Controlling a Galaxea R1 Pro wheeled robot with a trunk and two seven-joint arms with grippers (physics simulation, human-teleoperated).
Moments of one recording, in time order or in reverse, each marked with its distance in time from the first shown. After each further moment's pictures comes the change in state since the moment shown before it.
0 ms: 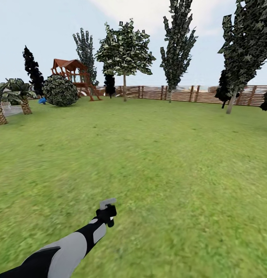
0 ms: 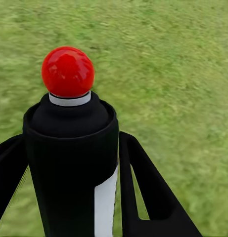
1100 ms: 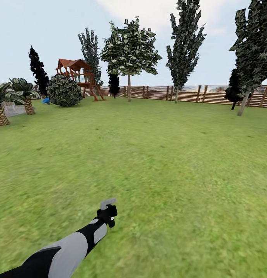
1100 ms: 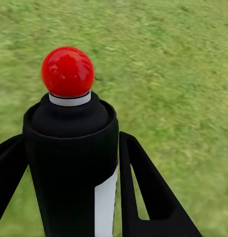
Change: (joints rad) left arm 0.000 -0.005 0.001 0.002 0.002 0.000 -0.002; right arm -0.002 0.175 -0.002 -0.156 0.000 -0.054 -0.336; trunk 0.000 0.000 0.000
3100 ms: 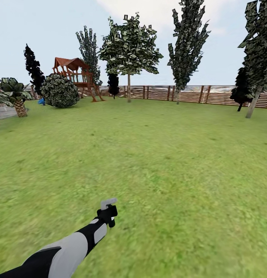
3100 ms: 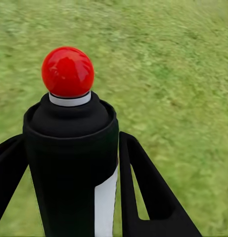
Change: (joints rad) left arm 0.000 -0.002 0.000 0.000 -0.001 0.002 0.000; right arm 0.000 -0.006 0.004 0.001 0.002 0.000 -0.079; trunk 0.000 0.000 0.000
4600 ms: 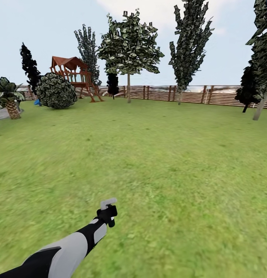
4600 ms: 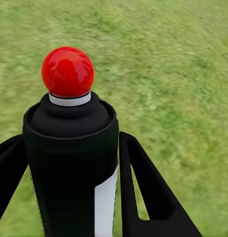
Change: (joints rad) left arm 0.000 0.002 0.000 0.000 -0.001 -0.003 0.000; right arm 0.000 0.000 0.000 0.000 0.000 0.000 0.000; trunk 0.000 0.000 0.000
